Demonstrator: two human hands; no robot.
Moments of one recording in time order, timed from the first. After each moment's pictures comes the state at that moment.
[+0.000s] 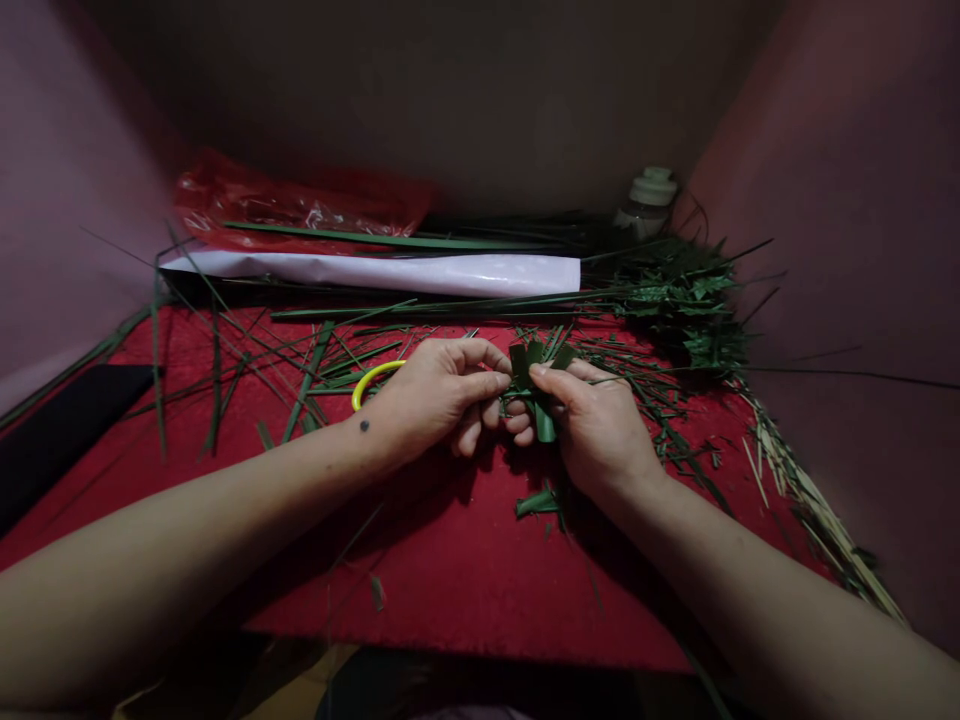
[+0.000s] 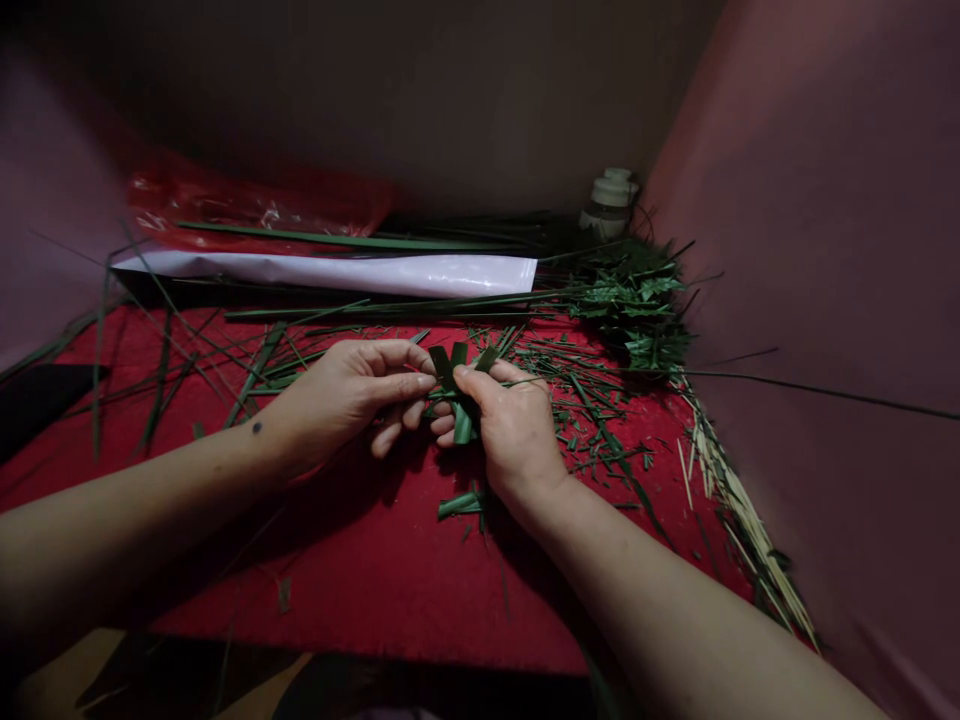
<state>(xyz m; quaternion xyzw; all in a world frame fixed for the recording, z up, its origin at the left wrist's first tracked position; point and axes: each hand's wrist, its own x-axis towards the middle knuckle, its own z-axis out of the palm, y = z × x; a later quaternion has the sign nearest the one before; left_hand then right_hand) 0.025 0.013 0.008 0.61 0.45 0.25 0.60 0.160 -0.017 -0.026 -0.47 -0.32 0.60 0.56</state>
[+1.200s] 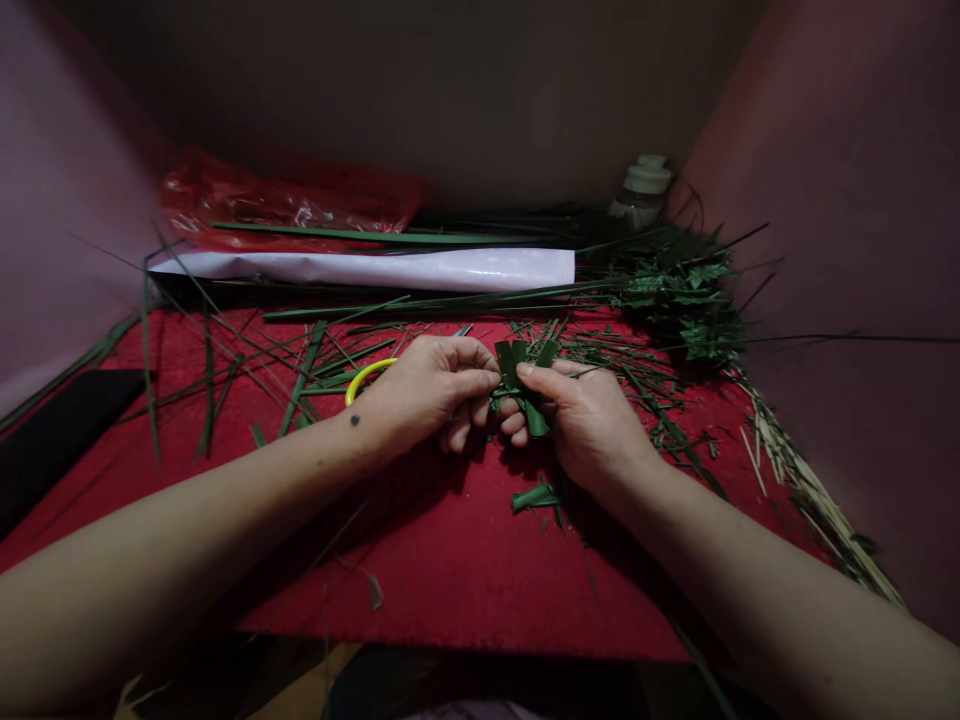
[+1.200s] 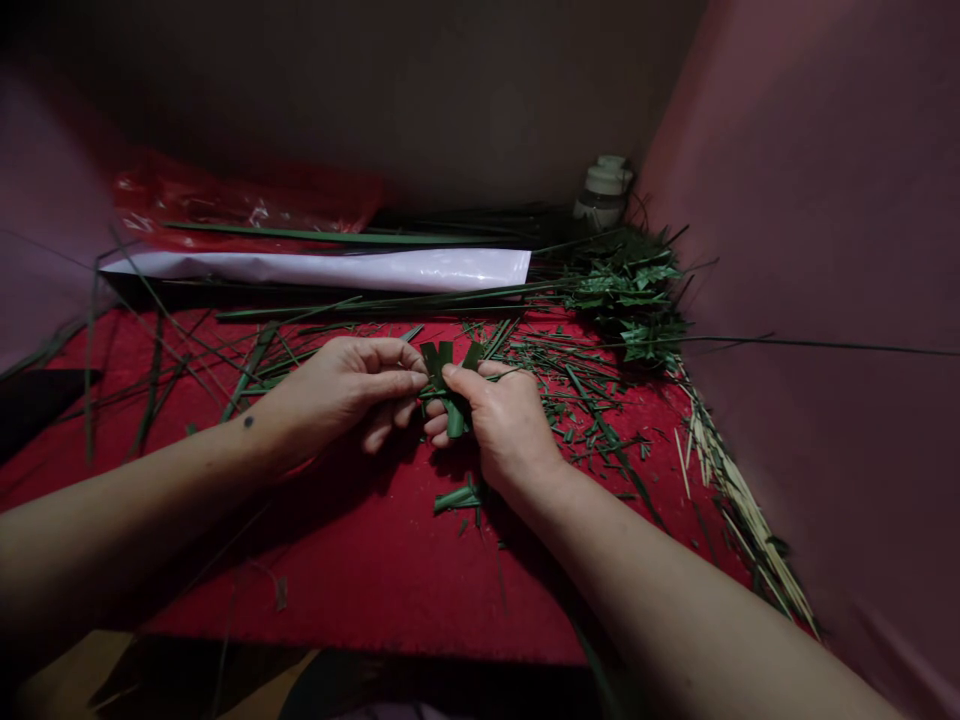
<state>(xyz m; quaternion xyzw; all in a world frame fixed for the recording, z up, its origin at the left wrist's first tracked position) 0.024 0.017 0.005 0.63 0.47 0.21 0.58 0.161 -0.017 -0.029 -0.45 -0.31 0.64 0.54</state>
